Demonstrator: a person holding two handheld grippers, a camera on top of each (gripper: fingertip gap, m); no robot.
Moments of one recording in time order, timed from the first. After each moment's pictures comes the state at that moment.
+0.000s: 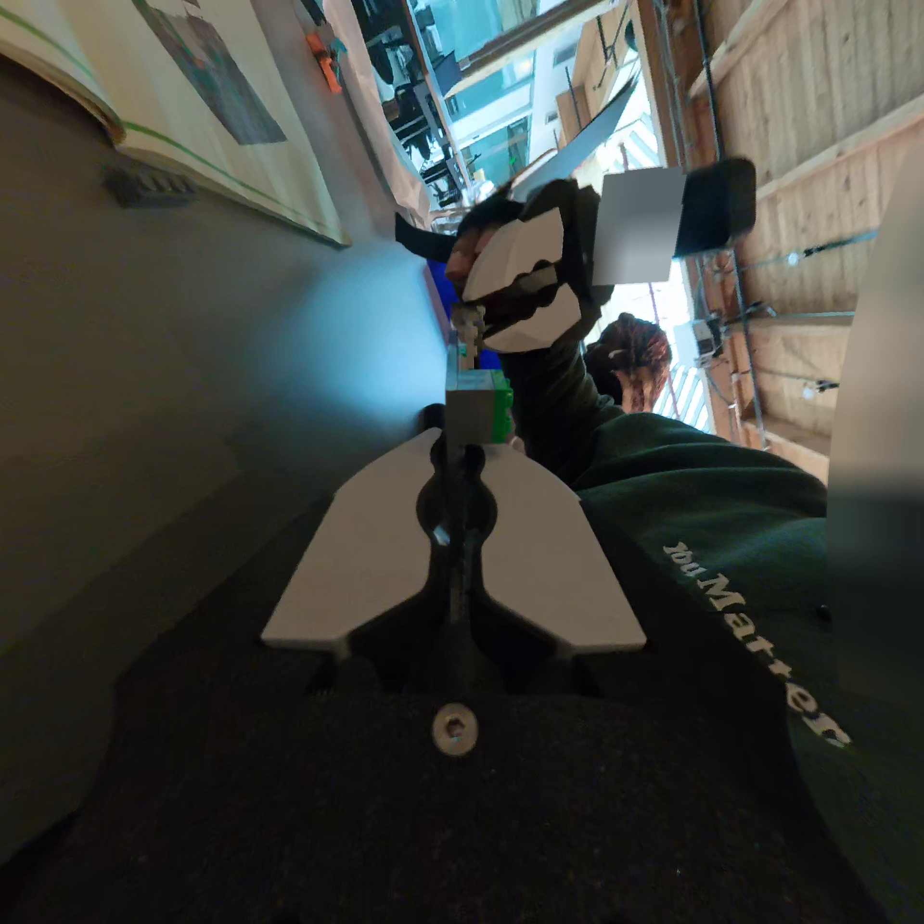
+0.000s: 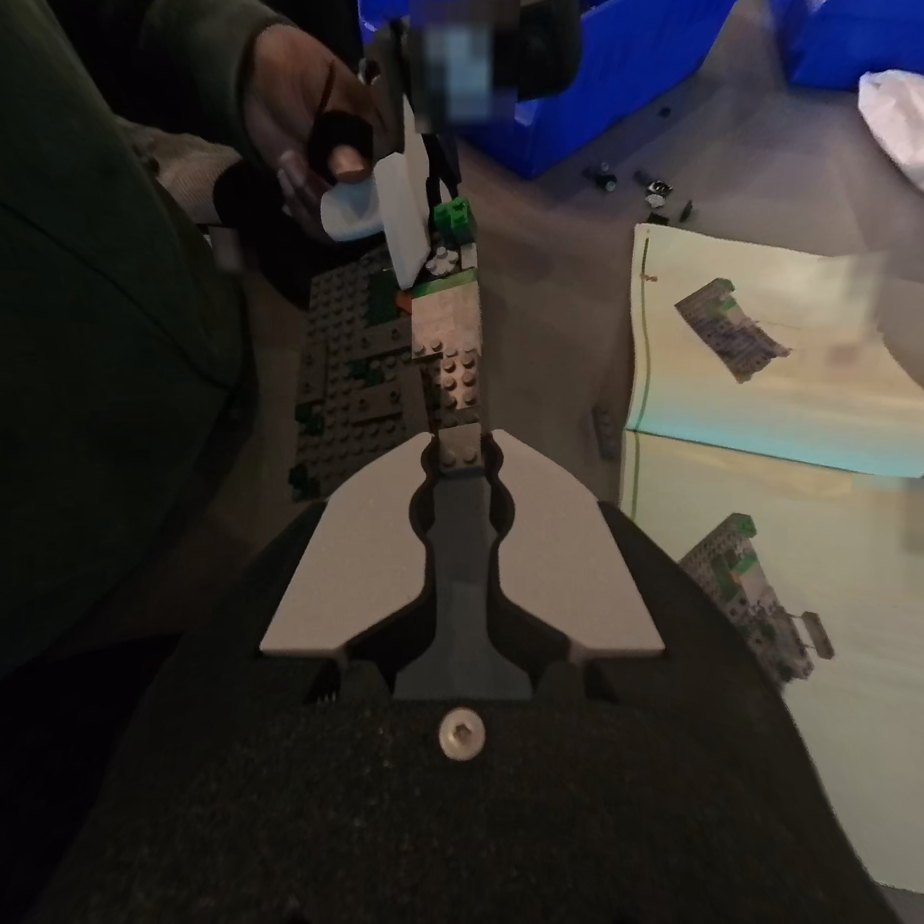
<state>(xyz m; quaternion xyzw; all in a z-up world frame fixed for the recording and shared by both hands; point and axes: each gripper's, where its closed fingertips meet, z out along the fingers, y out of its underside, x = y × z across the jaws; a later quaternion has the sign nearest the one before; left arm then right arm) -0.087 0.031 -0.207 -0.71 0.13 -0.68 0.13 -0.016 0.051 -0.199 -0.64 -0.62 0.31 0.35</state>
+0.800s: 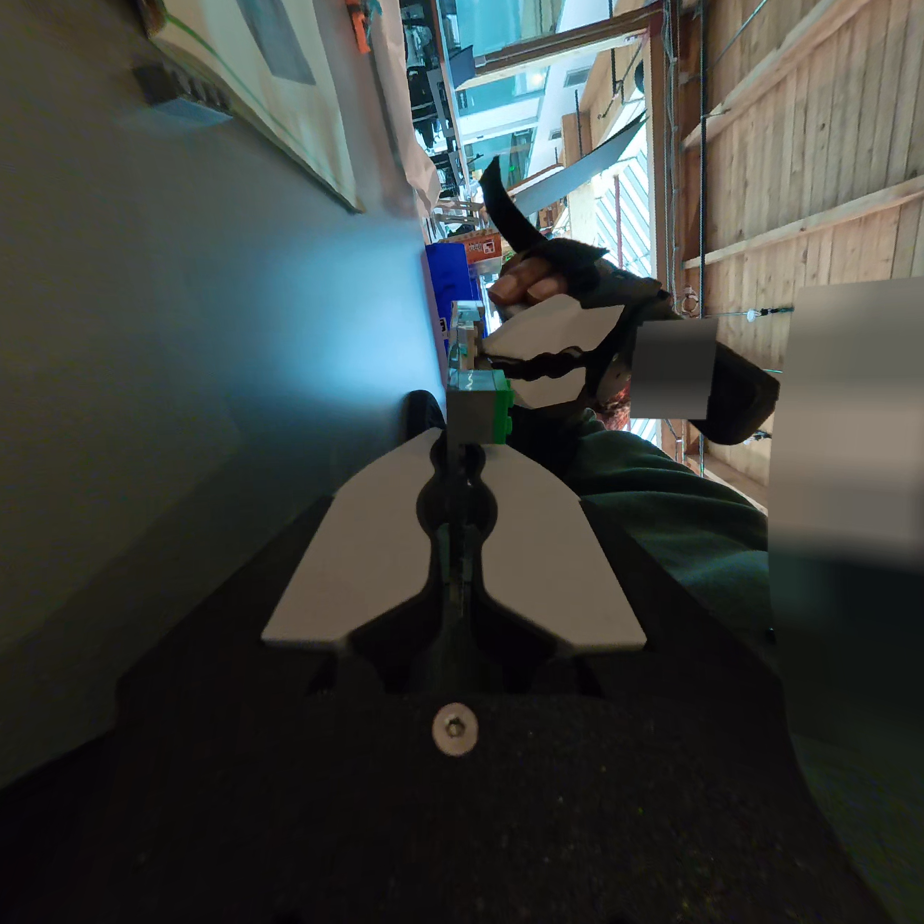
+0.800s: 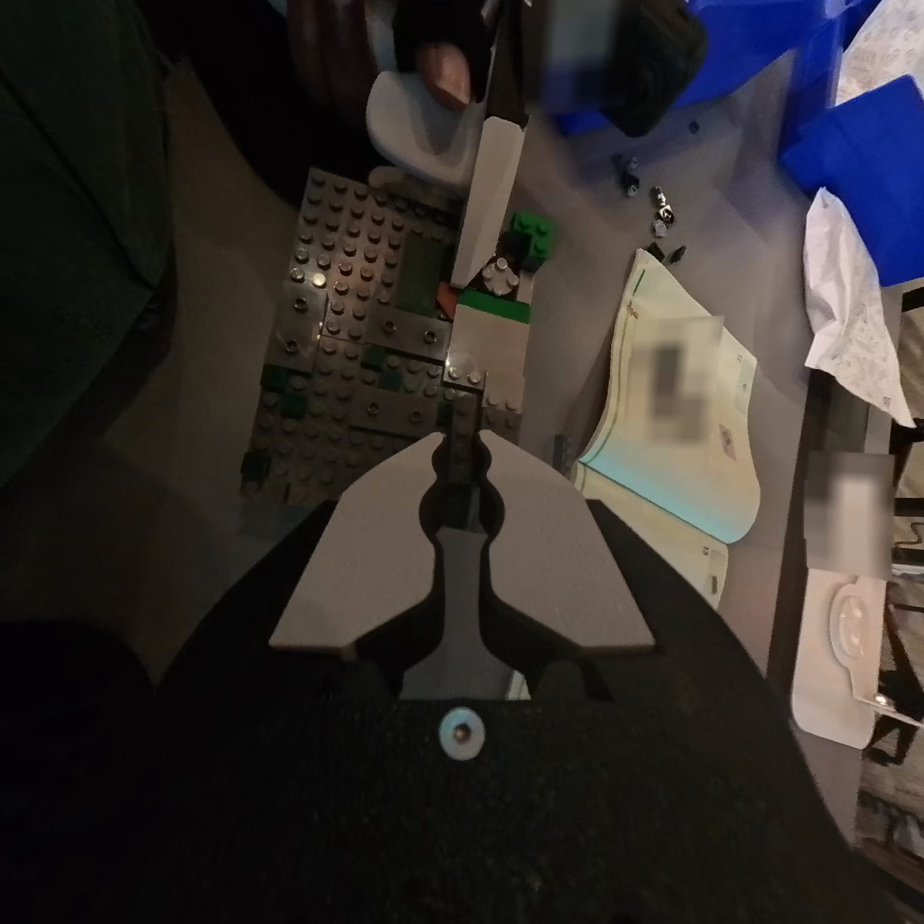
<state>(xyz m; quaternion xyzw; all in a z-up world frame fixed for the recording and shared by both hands) -0.088 0.027 -0.214 -0.71 0.07 -0.69 0.07 -0.038 0.034 -0.211 -0.55 -0.74 0.10 0.37</state>
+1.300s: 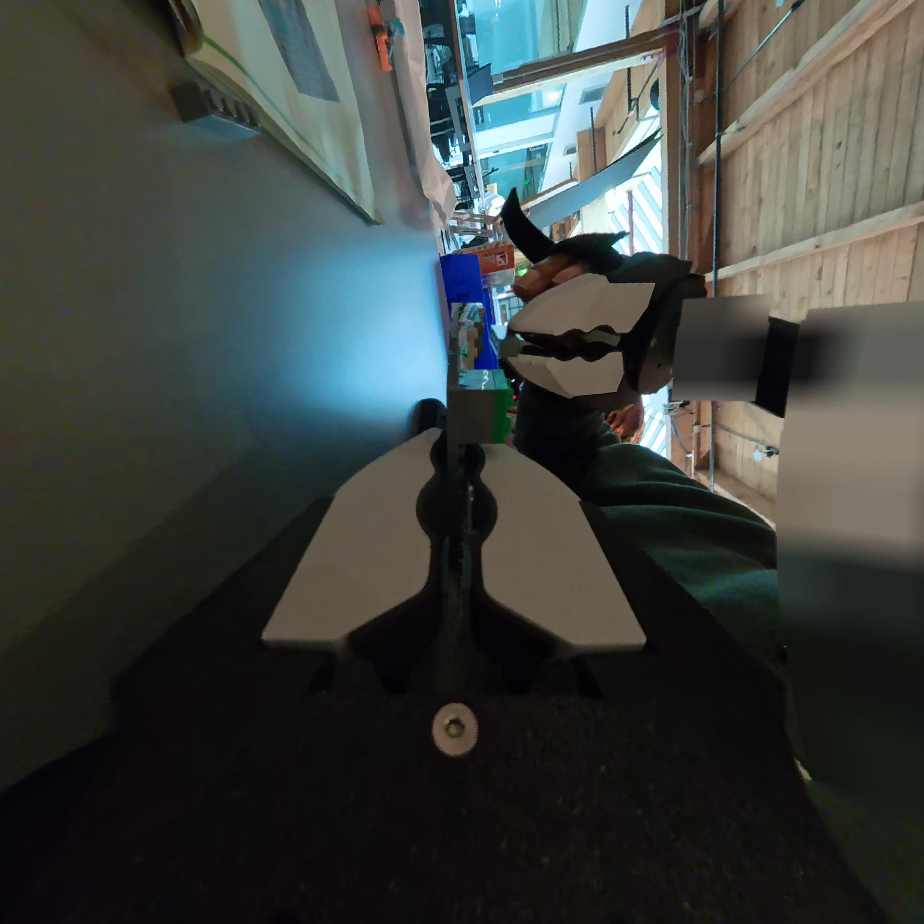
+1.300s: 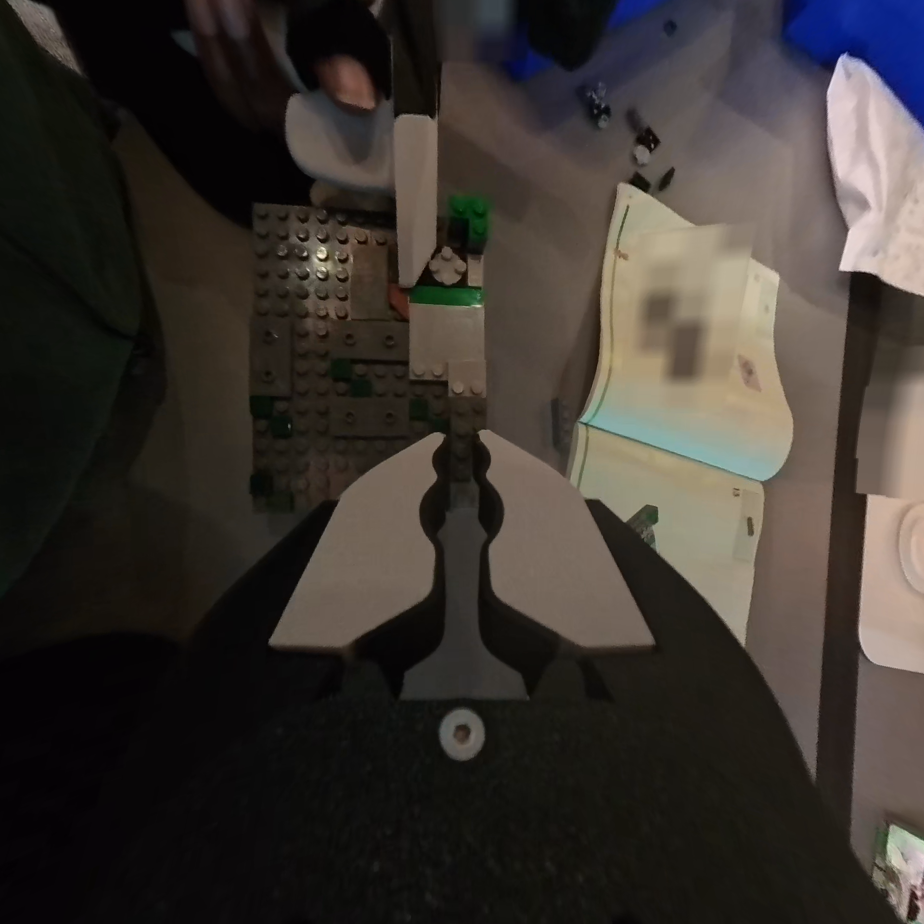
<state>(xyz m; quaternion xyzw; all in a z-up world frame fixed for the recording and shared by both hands) -0.087 0.031 -0.218 -0.72 0.06 -0.69 0.07 -0.032 0.046 -0.202 -0.63 -0.69 0.12 0.33</state>
